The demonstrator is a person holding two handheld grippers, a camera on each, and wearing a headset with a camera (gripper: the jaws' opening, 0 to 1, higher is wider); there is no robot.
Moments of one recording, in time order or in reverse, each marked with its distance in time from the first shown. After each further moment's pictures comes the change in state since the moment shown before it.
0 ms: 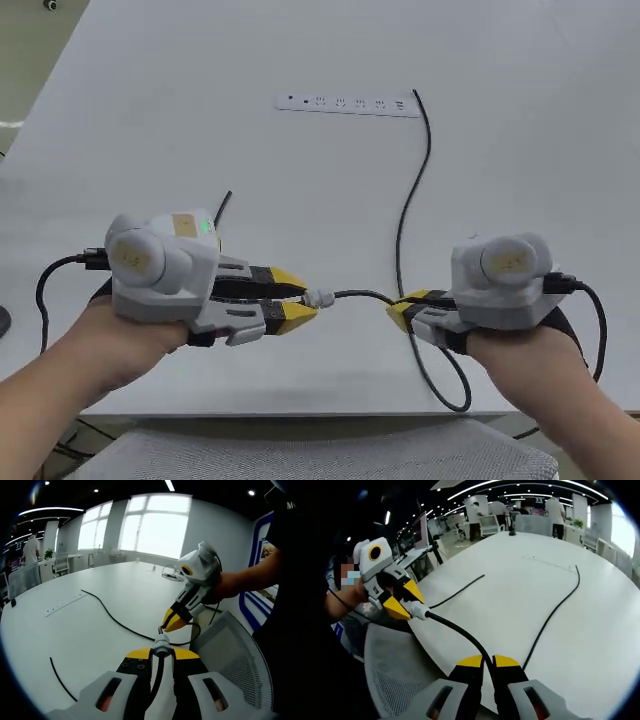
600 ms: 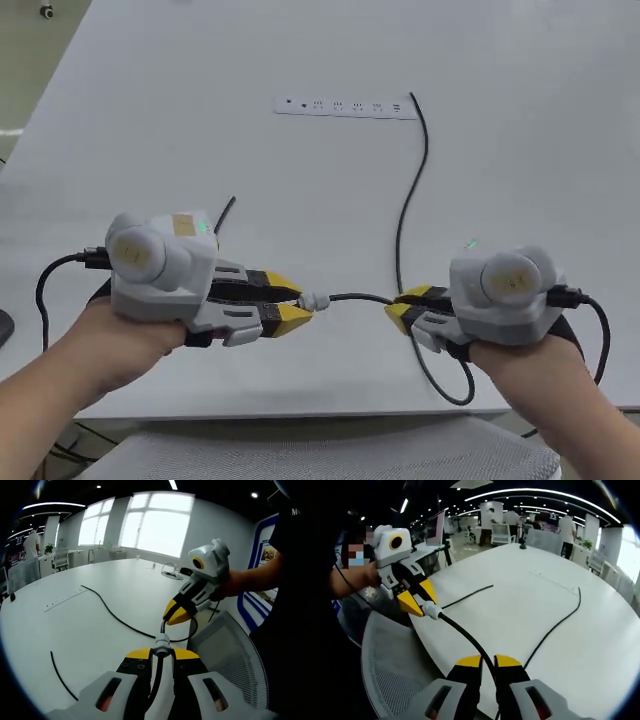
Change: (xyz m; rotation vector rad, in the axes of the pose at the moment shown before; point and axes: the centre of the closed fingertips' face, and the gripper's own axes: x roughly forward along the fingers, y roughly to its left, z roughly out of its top) left arm -0.007 0.001 -0.004 -0.037 0.019 -0.015; right arm -0.016 0.014 0.016 -0.158 -0.066 -0.014
